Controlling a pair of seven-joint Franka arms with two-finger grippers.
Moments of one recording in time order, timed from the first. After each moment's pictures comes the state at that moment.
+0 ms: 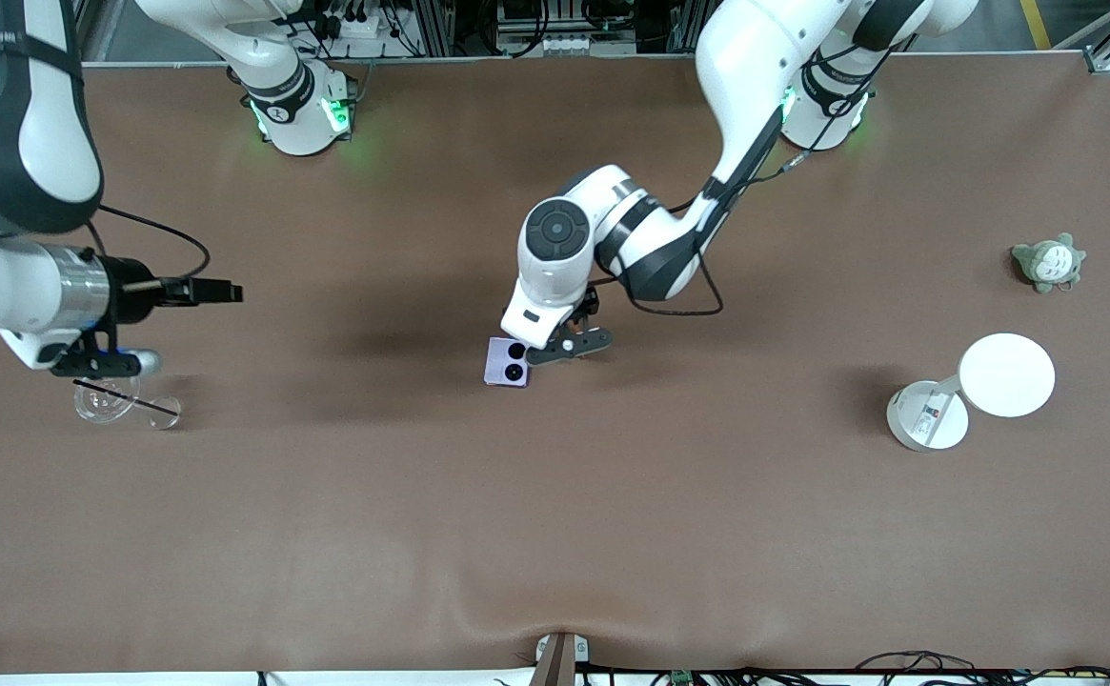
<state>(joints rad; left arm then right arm) -0.71 0.76 -0.16 -1.37 0.05 2.12 -1.10 0.10 0.28 -0.10 -1.60 0.35 1.46 0.06</state>
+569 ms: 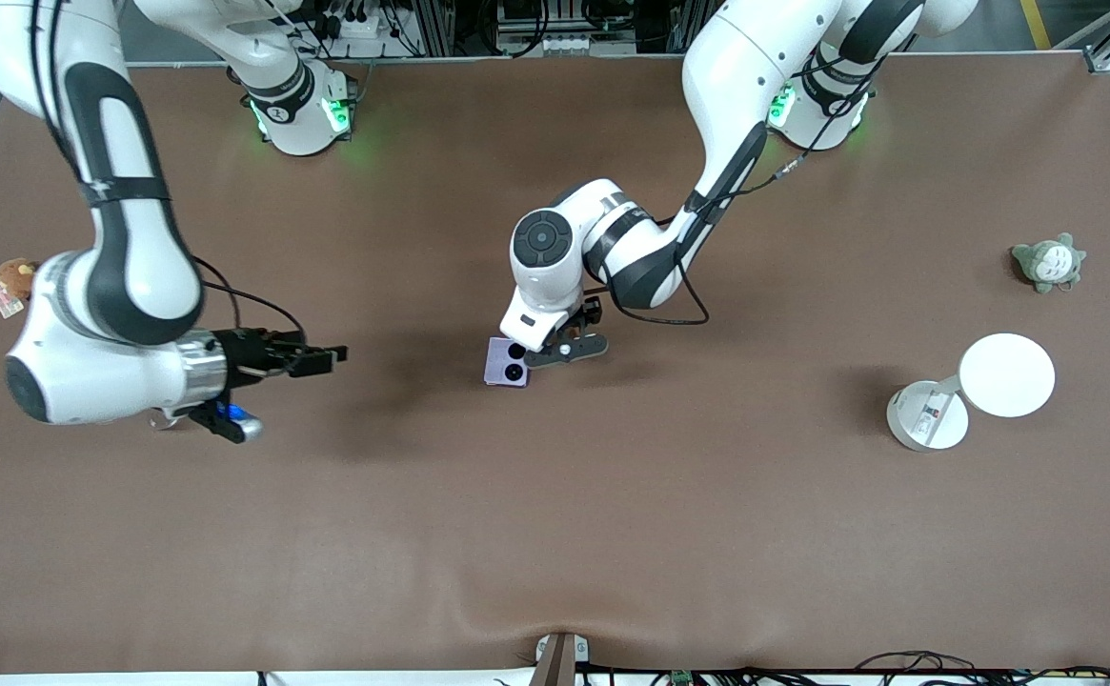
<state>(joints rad) -0.71 0.79 -0.16 -1.41 0.15 2.12 -1.10 0.20 0.49 -0.09 -1.58 0.58 1.65 0.33</state>
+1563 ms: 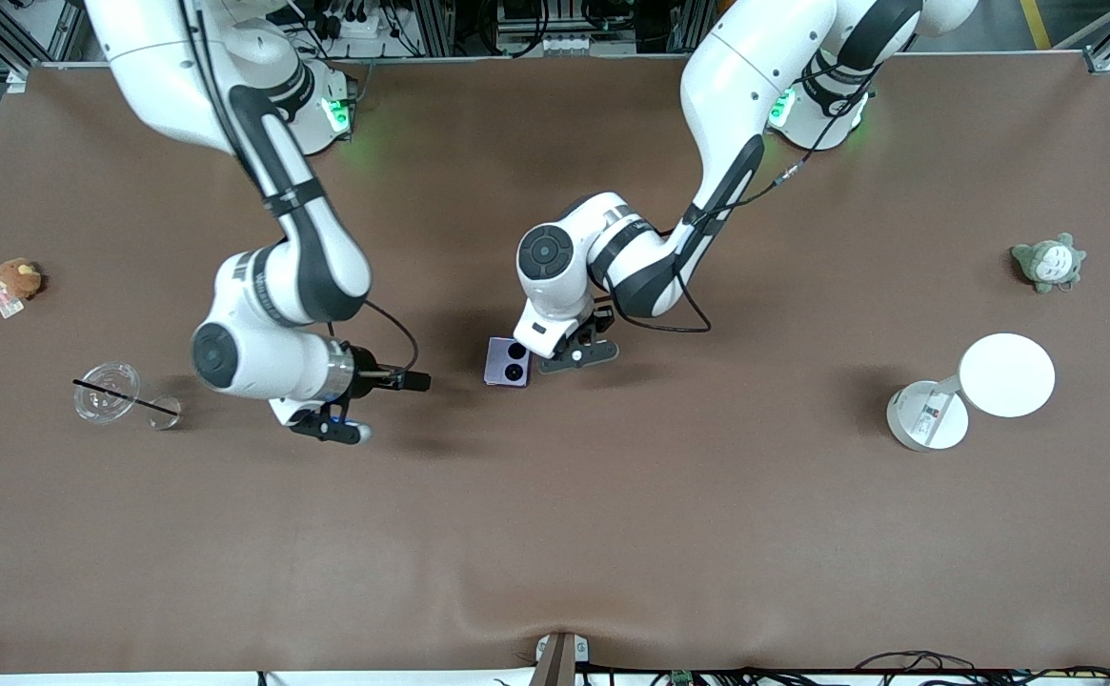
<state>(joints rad) -0.71 0.81 -0.14 -1.43 0.18 2.12 -1.11 0.42 0.53 -0.09 -1.73 0.44 2.15 0.22</state>
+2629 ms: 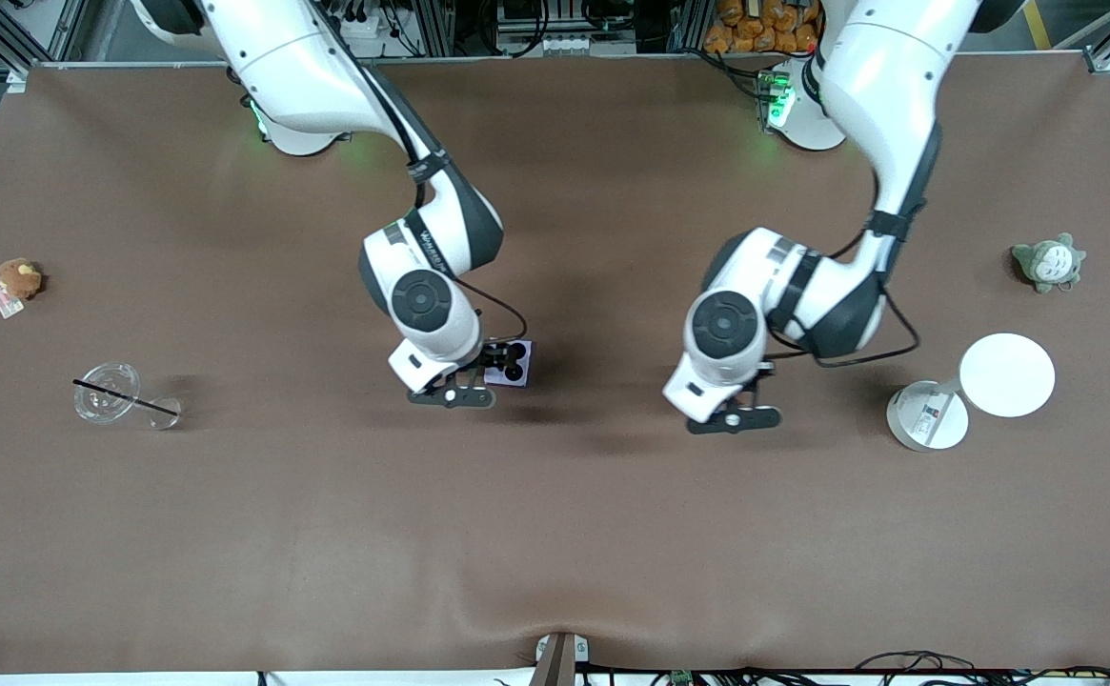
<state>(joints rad) -0.36 0.60 -0.13 -1.58 0.31 1.94 -0.64 0.67 0.67 -0.09 -1.61 0.15 2.21 0.56</state>
